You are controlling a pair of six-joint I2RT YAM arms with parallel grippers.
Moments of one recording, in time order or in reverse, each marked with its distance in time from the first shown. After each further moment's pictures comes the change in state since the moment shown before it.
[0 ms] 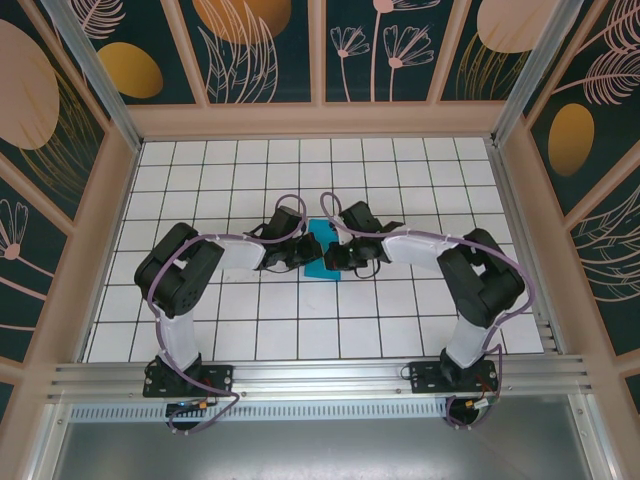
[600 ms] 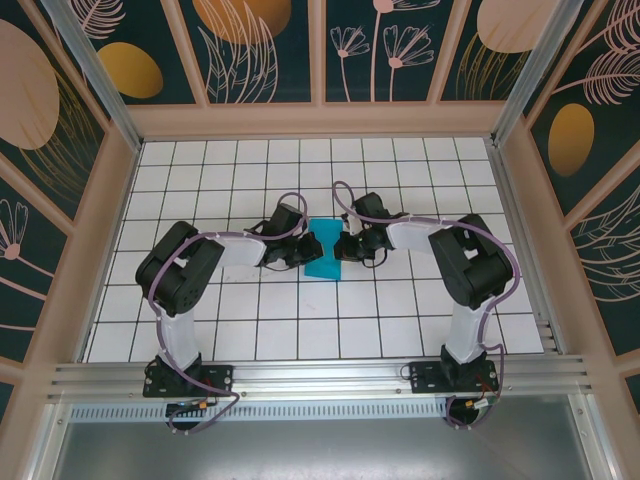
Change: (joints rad) left arm 0.009 0.010 0.035 -0.055 0.029 0.033; right arm -0.133 0.116 0.056 0.019 -0.062 -0.023
